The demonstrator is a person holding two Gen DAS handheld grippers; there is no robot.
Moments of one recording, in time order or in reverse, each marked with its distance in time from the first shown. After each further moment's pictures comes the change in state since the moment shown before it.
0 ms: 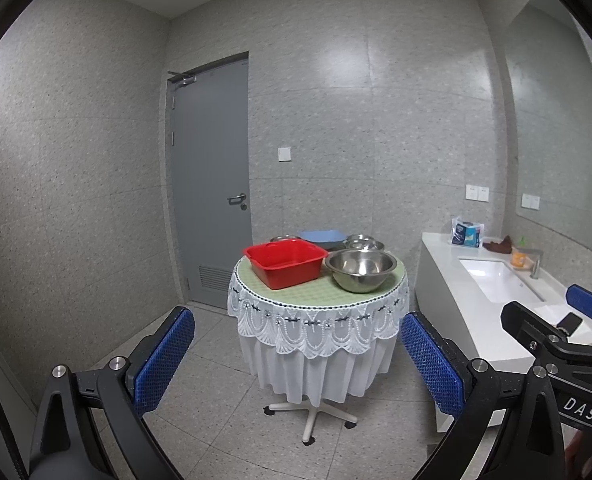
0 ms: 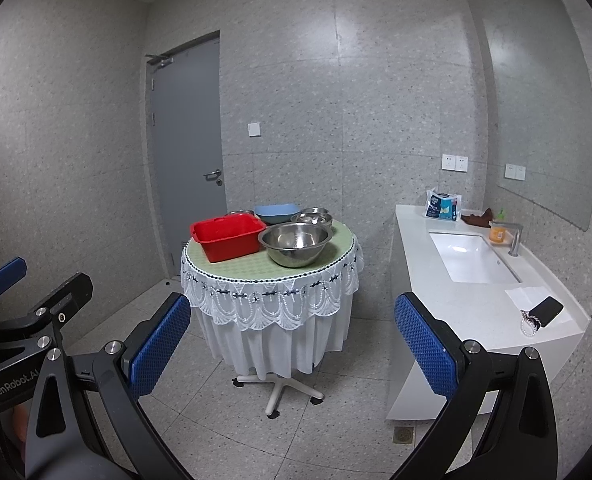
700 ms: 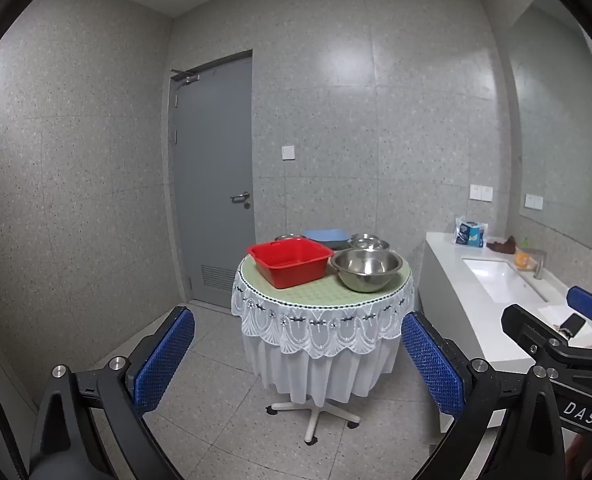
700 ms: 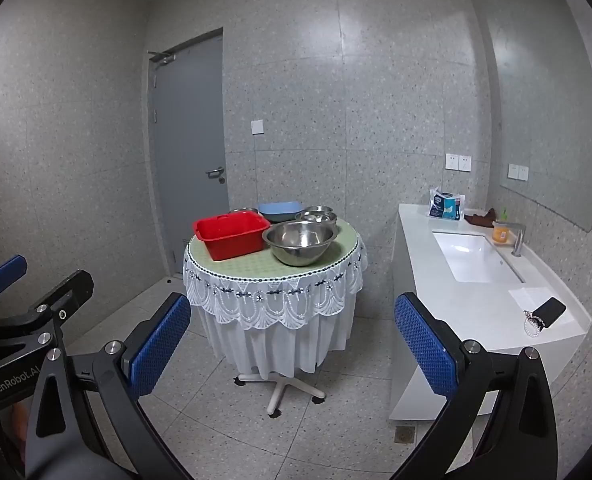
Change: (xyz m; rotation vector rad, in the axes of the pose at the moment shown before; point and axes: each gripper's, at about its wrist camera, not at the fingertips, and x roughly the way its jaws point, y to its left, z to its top) left arm 0.010 0.004 -0.002 -0.006 0.006 0.008; right arm 0.007 0.007 -0.001 -0.008 0.014 0.007
